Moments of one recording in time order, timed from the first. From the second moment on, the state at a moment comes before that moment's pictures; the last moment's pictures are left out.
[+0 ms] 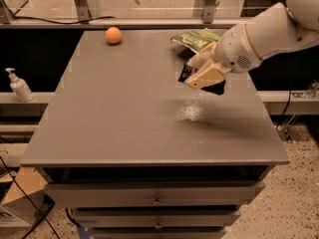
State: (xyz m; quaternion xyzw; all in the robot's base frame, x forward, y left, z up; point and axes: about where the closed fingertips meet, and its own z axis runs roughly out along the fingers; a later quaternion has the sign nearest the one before) arm 0.562 -0.095 0.913 -0.61 0.69 0.18 0.36
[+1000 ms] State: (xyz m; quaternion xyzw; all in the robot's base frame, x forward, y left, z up) arm 0.669 -0.006 0.913 -0.60 0.57 0.20 0.52
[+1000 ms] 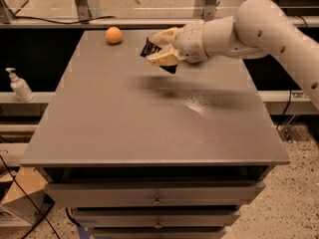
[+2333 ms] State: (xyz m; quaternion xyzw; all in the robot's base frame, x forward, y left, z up) arm 0.809 0.047 0.892 -0.56 0.58 0.13 0.58
